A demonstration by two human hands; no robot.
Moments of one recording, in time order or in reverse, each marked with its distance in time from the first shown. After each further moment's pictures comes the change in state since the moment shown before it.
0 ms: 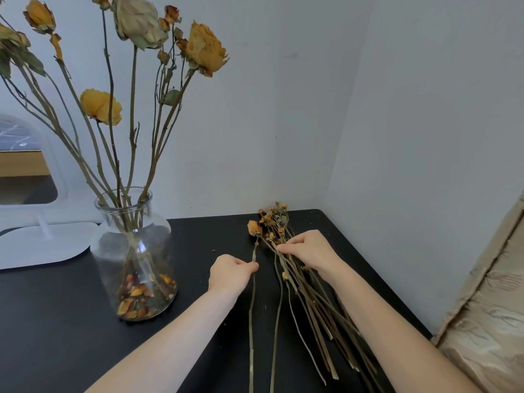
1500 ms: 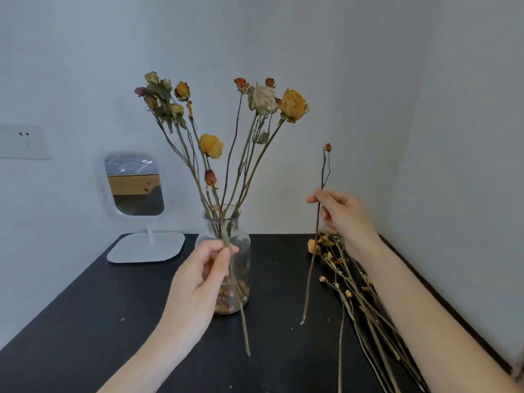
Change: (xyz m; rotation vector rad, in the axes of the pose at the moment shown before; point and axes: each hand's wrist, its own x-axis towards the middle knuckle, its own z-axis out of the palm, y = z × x) left_hand -0.120 -0.003 -0.161 -0.191 0.236 0.650; right_hand -0.060 -0.127 -0.002 0.593 0.030 -0.352
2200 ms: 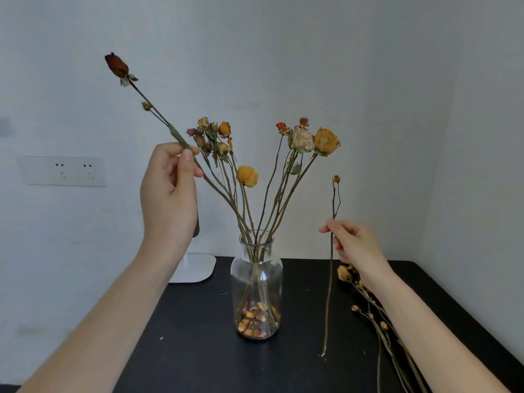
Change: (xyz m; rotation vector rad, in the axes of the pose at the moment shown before) left_hand 0.084 0.090 -0.071 0.059 0.465 0.408; right_hand -0.003 0.002 0.032 -0.022 -0.039 -0.035
